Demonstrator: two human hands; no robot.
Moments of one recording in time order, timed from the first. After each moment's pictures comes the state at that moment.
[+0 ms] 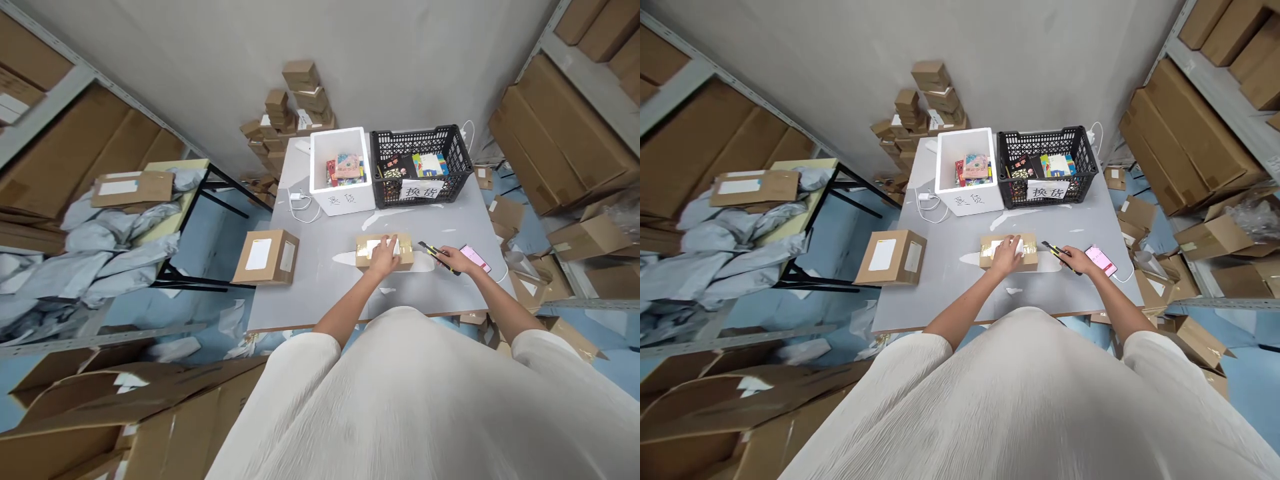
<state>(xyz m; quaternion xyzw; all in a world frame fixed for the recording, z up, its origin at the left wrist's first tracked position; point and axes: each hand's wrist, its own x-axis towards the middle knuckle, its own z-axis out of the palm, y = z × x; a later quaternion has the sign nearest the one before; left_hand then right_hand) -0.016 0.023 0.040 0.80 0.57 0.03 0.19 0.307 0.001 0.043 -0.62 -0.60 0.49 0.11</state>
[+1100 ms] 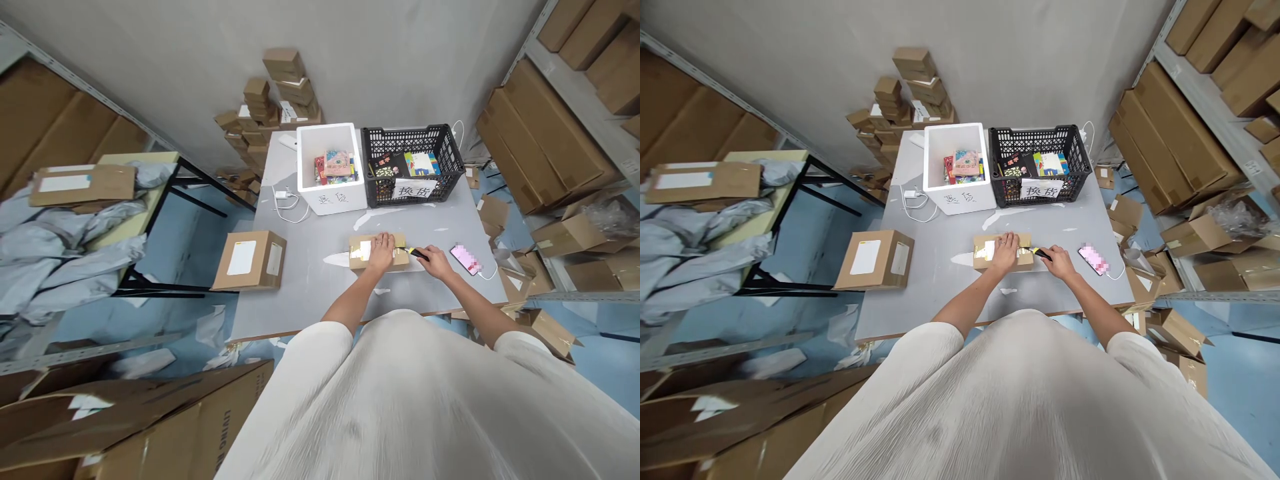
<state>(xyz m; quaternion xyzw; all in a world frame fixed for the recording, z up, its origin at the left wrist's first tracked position) 0.002 0.038 0.016 0.83 0.53 0.05 0.16 0.251 -0.011 0.030 -0.63 -0.75 0.20 0.02</state>
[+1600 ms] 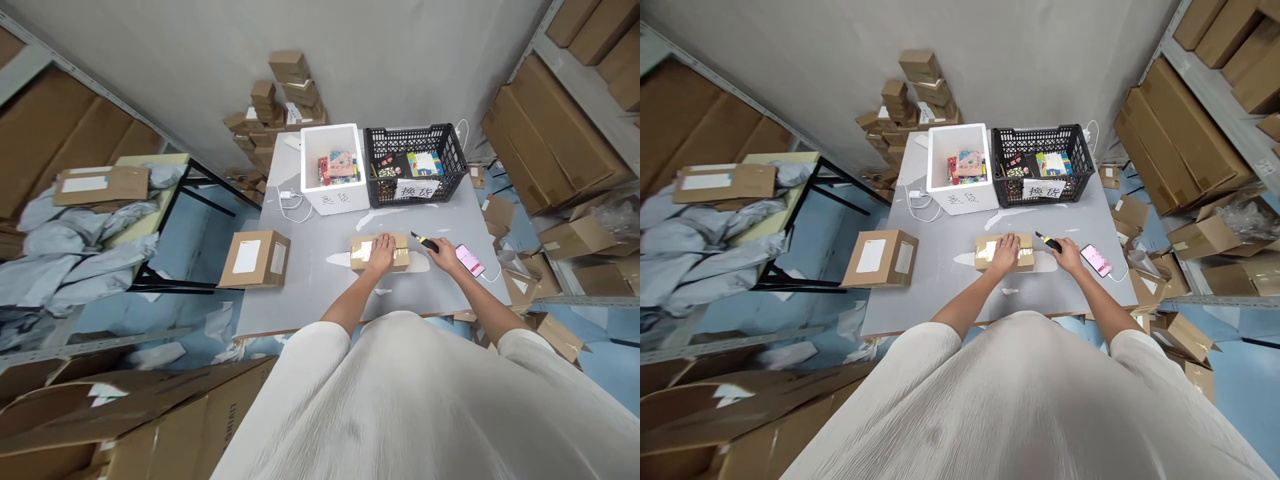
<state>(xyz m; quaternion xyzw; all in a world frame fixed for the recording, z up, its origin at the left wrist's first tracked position) -0.001 0.039 0.013 0.82 0.54 0.03 0.17 0.282 0.014 0.018 -0.69 -0.69 0.19 0.11</state>
